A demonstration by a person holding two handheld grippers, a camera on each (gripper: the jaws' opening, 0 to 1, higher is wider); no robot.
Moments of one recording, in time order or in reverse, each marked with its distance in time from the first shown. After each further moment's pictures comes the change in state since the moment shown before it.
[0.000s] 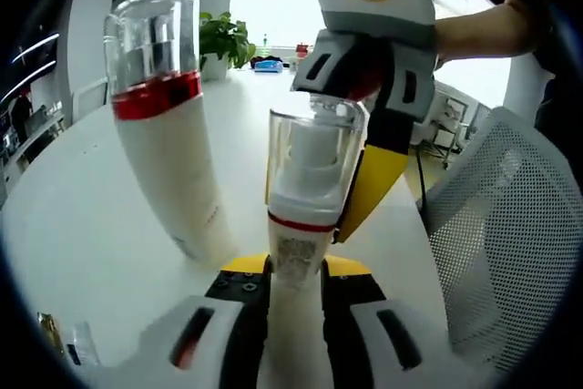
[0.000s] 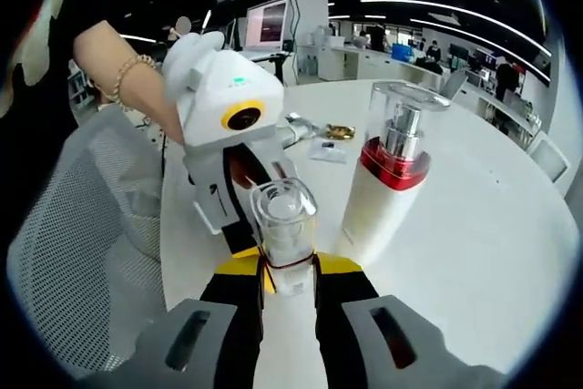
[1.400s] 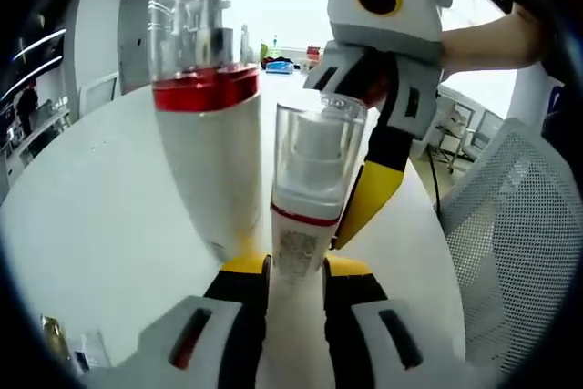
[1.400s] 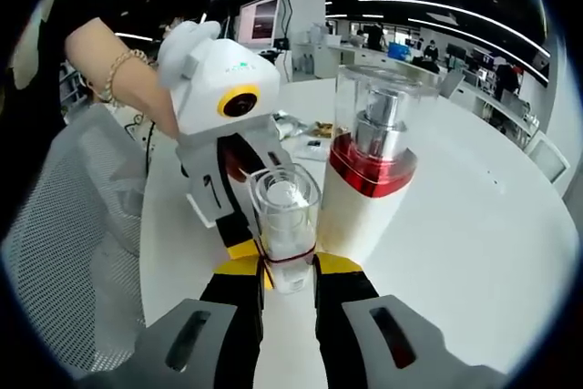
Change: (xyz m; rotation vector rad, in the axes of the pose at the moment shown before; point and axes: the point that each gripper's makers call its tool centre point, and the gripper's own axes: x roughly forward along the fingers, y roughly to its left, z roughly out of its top) left arm -0.001 0.022 0.001 -0.030 -0.005 0.025; right arm 0.017 -0.023 -0.005 0.003 0.009 -0.018
